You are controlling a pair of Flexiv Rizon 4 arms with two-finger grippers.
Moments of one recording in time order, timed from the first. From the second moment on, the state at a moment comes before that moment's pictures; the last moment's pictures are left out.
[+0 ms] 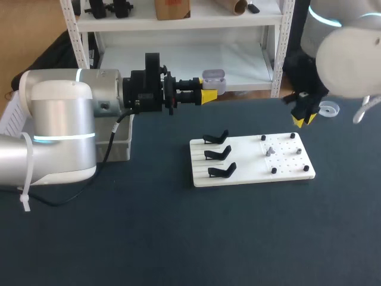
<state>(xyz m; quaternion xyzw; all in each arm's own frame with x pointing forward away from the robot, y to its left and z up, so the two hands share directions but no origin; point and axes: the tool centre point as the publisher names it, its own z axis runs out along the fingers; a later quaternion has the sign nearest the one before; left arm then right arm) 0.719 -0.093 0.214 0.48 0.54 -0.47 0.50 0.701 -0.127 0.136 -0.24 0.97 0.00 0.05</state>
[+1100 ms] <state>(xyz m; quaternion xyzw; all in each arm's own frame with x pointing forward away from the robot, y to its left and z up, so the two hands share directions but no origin) 0.719 -0.093 0.214 0.48 0.54 -0.47 0.50 0.643 -0.068 0.189 0.10 0.99 -0.03 0.00</state>
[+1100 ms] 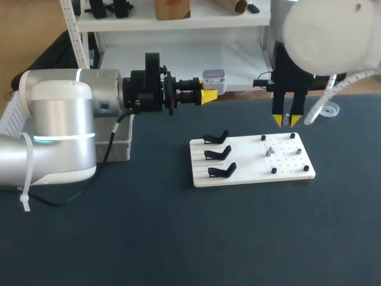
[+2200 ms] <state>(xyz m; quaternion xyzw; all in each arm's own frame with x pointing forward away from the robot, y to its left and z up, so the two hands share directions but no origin) 0.719 -0.093 0.215 0.48 0.54 -0.47 0.50 0.687 0.026 0.292 0.23 0.97 0.02 -0.01</state>
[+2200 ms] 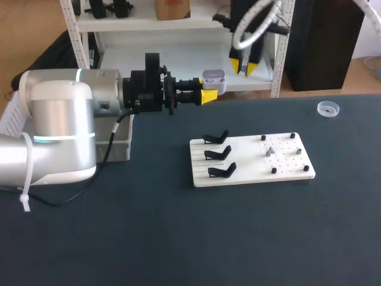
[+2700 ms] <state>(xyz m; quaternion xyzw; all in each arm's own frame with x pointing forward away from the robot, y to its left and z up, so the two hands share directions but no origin) 0.719 -0.093 0.215 0.48 0.54 -0.47 0.50 0.695 0.059 0.305 0.23 0.97 -0.02 0.00</state>
